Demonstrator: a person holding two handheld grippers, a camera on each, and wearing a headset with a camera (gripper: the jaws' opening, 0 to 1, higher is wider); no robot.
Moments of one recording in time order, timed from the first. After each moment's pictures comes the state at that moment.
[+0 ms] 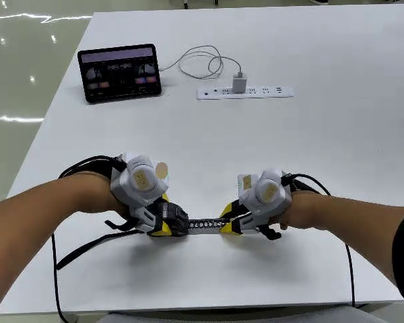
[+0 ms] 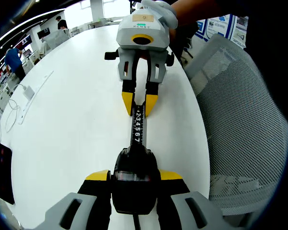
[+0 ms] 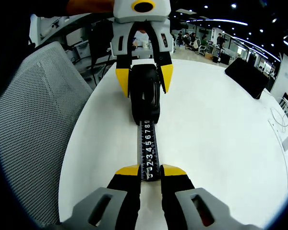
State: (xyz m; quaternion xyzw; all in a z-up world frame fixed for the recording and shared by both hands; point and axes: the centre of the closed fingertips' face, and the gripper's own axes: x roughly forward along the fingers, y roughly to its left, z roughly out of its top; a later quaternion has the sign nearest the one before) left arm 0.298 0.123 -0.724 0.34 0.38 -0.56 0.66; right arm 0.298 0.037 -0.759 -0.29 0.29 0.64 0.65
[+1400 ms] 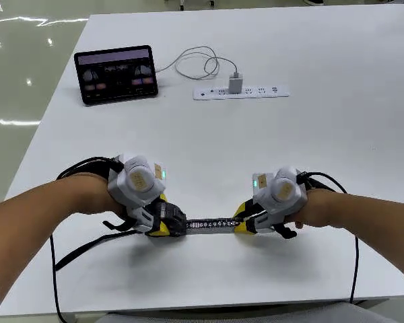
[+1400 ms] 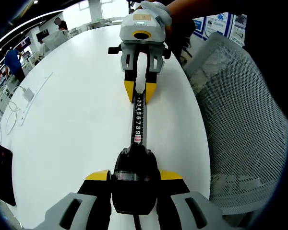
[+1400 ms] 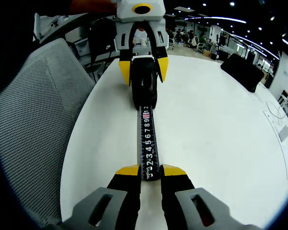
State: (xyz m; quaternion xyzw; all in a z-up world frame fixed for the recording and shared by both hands) left arm 0.297 0.123 -0.724 0.34 0.38 -0.56 0.65; right arm 0.297 0.002 -0.759 -0.29 0.30 0.63 0.65
